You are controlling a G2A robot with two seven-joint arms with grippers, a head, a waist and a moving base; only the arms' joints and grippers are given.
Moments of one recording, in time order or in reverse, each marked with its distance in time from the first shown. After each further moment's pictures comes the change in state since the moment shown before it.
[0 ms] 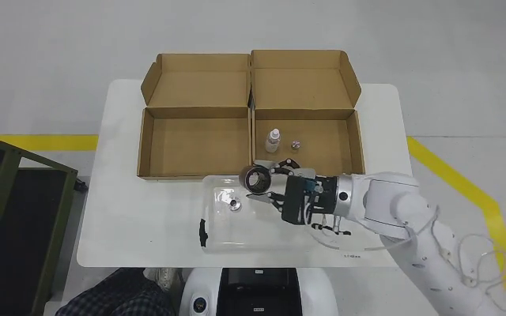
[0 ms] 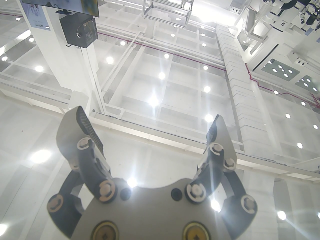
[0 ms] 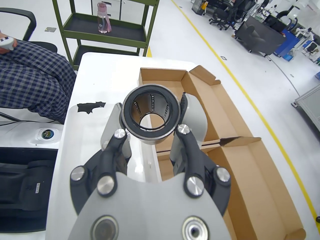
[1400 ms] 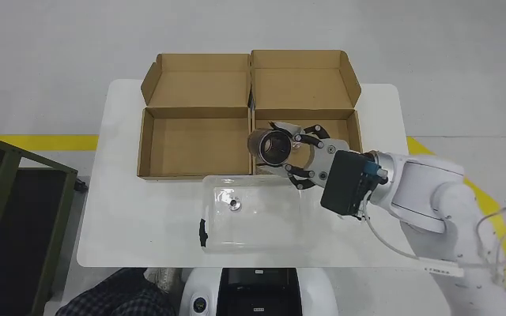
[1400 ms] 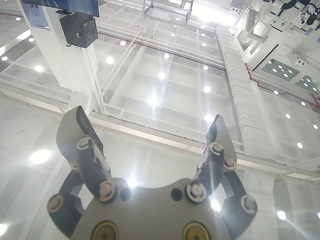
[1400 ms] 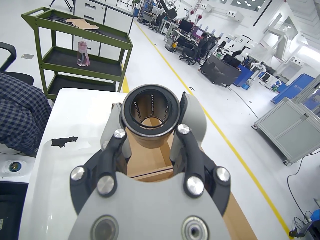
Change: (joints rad) left arm 0.000 0.000 0.000 0.000 0.000 0.000 0.000; right arm 0.066 -0.003 0.107 -0.061 0.061 0.039 -0.092
